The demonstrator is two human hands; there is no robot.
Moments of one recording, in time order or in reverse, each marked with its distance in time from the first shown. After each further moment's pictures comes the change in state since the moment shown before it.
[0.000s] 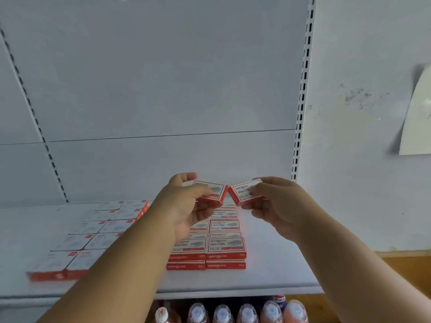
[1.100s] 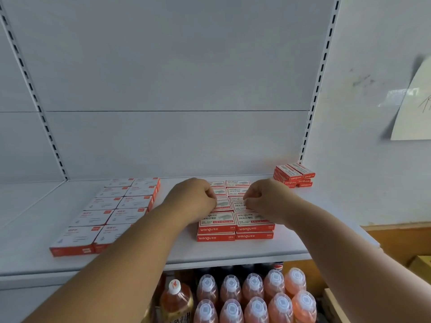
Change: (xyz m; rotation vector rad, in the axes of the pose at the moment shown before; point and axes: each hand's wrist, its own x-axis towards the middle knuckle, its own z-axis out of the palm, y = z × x) left_hand 0.019 -0.028 -0.059 1.289 -0.095 0.228; right_hand 0.005 0.044 0.048 -1.239 0.034 -0.003
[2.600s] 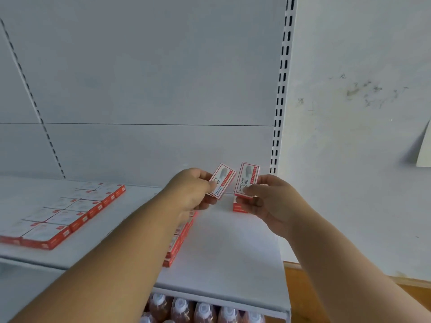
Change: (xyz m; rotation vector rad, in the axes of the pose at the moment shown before) left_hand 0.061 0.156 0.056 -0.759 0.214 -0.313; right_hand 0.057 0.134 -0.102 1.295 -0.209 -0.016
